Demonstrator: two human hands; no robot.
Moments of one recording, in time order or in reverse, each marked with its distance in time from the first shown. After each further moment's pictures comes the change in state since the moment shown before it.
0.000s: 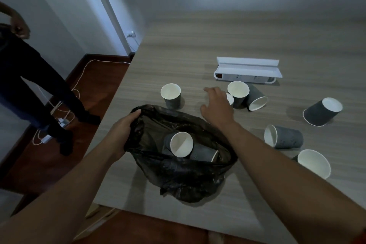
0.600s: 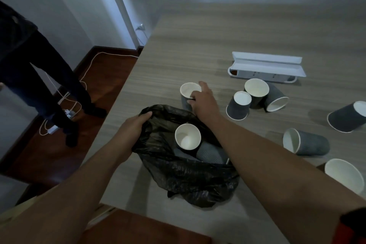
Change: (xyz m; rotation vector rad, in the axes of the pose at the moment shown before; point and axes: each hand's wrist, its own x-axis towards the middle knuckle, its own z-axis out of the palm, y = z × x) left_hand 0.027 -0.015 -0.018 0.196 0.081 0.073; right_hand 0.049 -0.026 0.092 0.016 -0.164 -0.059
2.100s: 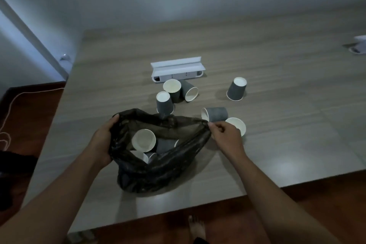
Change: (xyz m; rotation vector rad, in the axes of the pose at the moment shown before) left_hand -0.070 0.018 0.100 -0.236 -0.366 -0.069; right_hand -0.278 0.087 -0.168 0.348 0.455 0.610
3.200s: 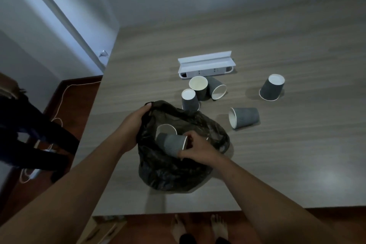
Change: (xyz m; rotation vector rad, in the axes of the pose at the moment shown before) left_hand 0.015 0.023 0.029 0.272 0.117 0.020; right_hand -0.007 -0.016 0.113 0.091 -0.789 -0.055
